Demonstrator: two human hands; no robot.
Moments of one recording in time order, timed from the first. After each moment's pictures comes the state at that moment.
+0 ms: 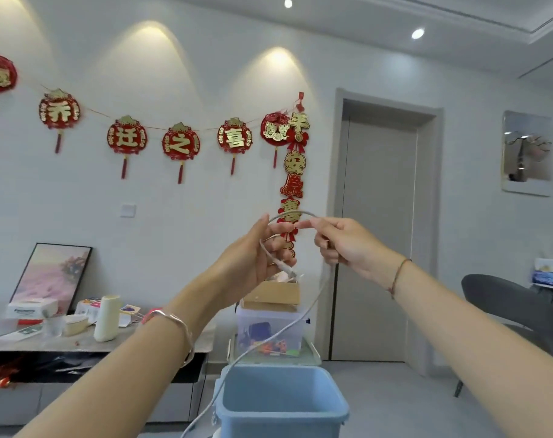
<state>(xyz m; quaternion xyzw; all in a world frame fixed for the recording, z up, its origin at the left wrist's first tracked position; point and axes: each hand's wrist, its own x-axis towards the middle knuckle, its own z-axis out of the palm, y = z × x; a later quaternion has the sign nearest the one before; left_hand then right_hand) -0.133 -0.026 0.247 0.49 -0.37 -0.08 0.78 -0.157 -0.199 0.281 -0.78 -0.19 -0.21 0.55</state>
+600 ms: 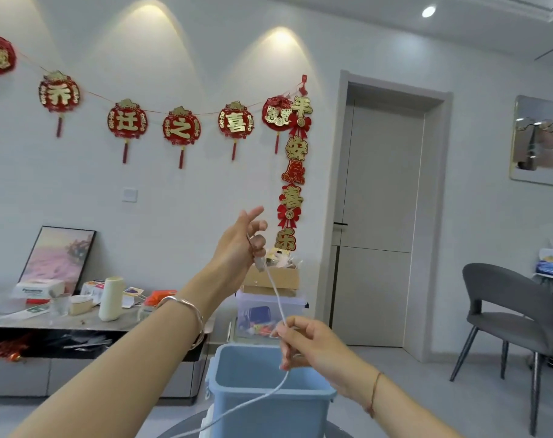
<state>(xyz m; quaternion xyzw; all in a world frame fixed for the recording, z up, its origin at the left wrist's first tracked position) -0.114 -0.049 0.228 0.48 -0.29 0.04 0.83 -0.170 -0.201 0.126 -0.78 -0.15 -0.03 0.61</state>
